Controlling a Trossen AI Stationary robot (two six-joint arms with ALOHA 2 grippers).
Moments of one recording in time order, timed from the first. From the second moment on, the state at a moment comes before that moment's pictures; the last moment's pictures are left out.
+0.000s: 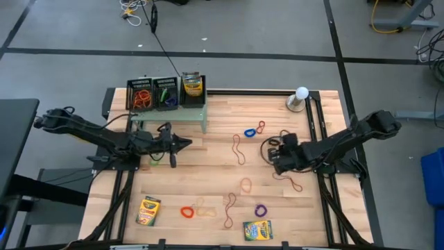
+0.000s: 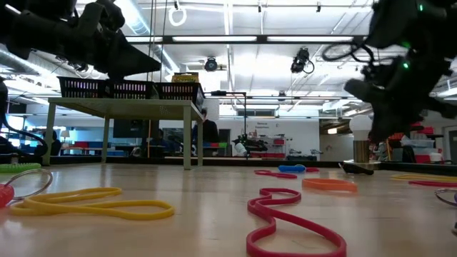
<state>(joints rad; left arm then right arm) -0.18 0.85 0.23 0.48 -0.45 -0.08 0.30 1.30 0.64 -0.83 0.64 1.62</state>
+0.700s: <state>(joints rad) -0.18 0.87 0.23 0.49 -0.44 -0.13 0.03 1.16 0.27 -0.29 0.59 1.50</state>
